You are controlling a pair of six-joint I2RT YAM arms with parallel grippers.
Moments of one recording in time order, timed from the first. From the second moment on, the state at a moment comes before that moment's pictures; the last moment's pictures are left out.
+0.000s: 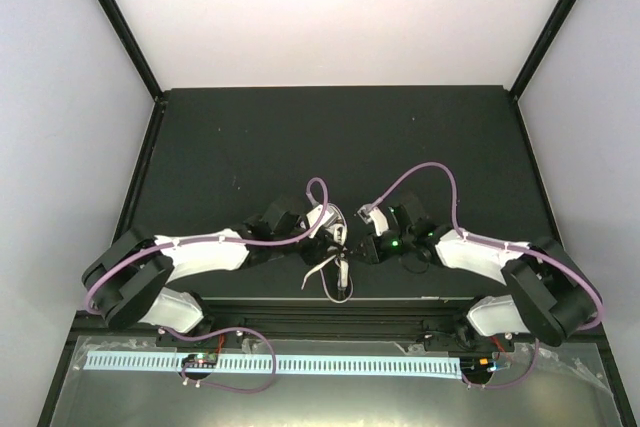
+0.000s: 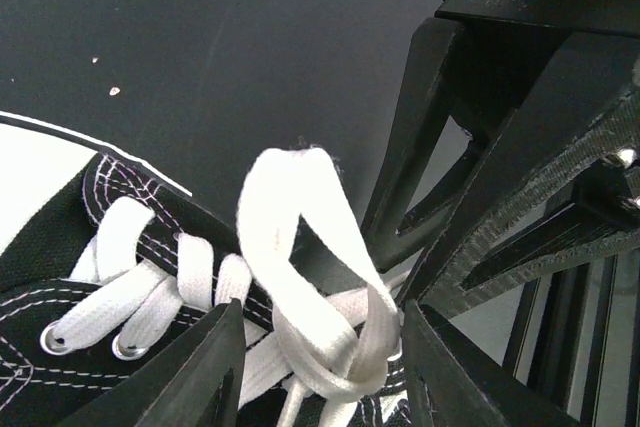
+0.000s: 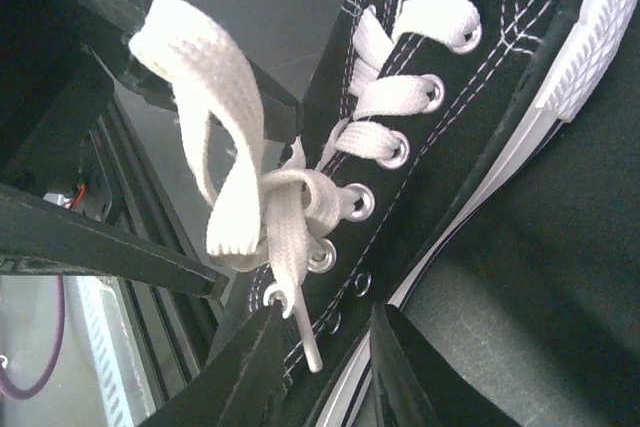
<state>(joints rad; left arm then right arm) -0.82 1.40 0.55 0.18 0.40 -0.20 0.63 1.35 0.48 0.01 -0.68 0.36</state>
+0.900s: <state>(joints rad) -0.83 1.44 0.59 0.17 0.33 -0.23 0.63 1.21 0.39 -0.12 -0.43 0.50</state>
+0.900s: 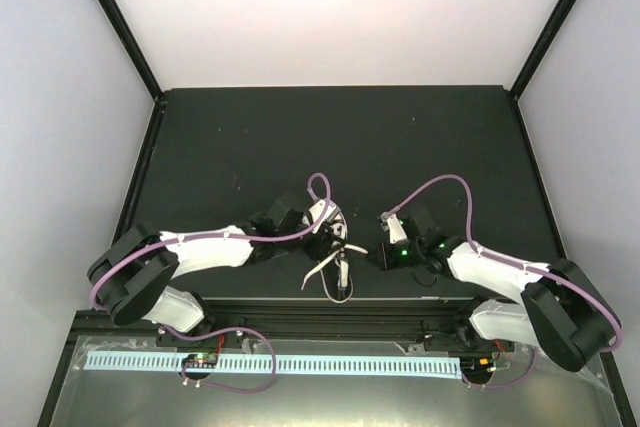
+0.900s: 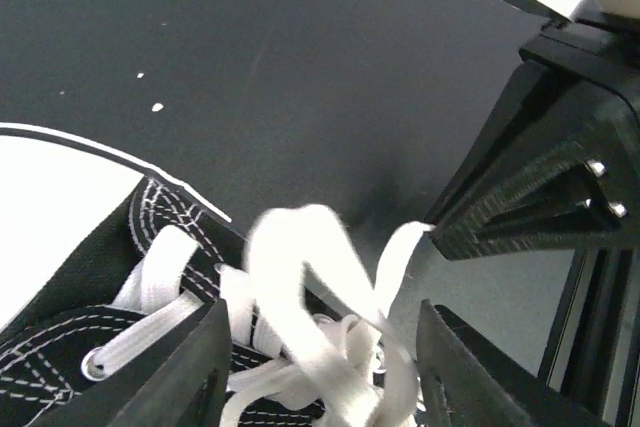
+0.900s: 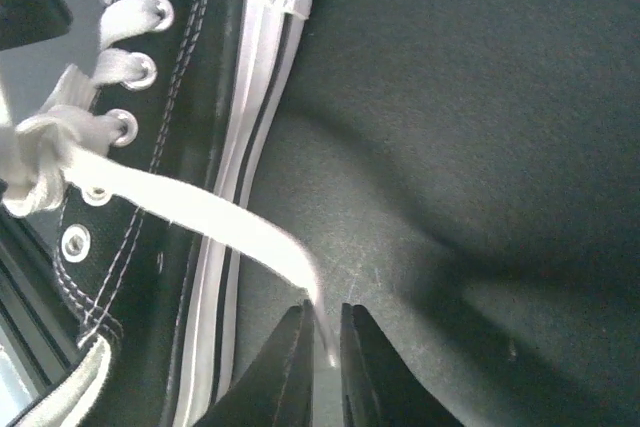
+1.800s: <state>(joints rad) -0.71 1.34 0.34 0.39 0.48 -0.80 0.67 1.31 0.65 -0.14 -0.48 0.43</state>
